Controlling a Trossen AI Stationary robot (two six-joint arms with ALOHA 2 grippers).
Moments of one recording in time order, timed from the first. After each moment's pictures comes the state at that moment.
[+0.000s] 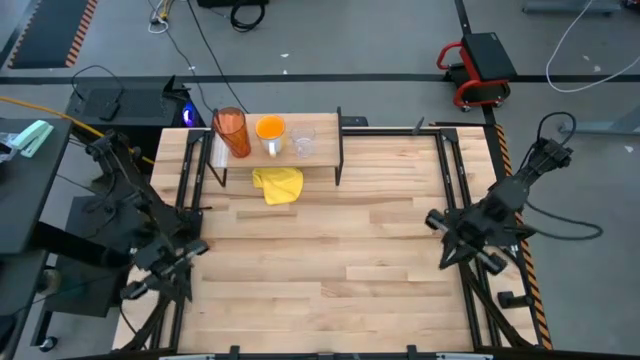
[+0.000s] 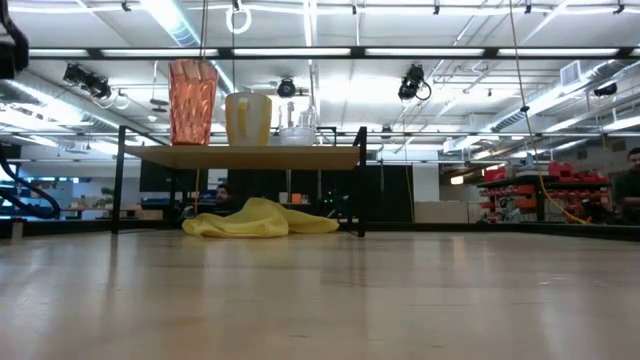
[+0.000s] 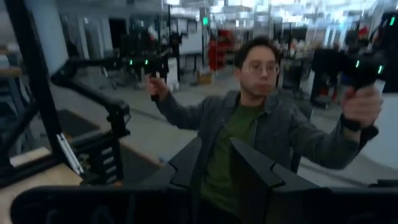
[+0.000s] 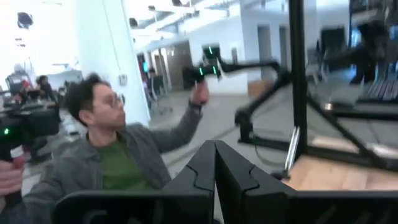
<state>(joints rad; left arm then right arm) -0.95 0.64 0.70 0.01 -0.04 0.01 0.64 0.55 0.57 0.08 -0.12 0.16</state>
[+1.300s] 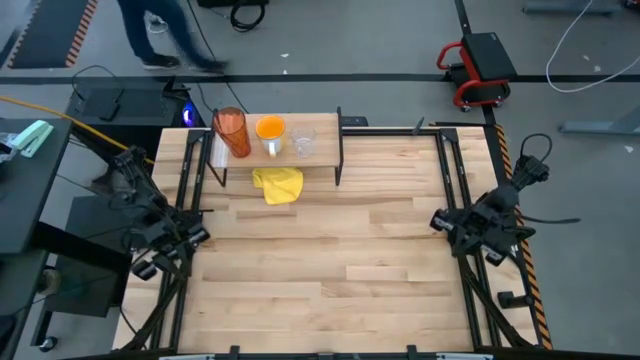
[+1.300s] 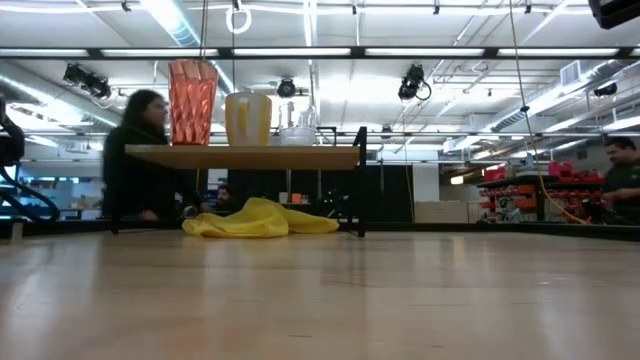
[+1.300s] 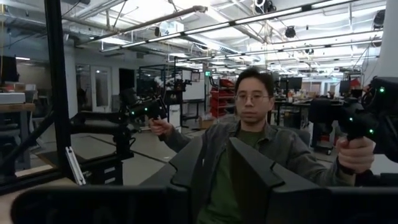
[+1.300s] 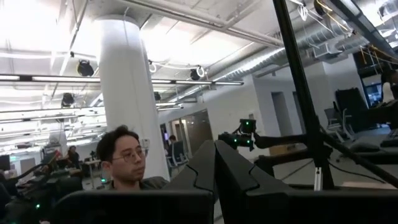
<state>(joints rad) -0.93 0.04 0.15 0.20 -0.04 0.00 0.64 0.04 0.03 0.44 -0.13 0.27</state>
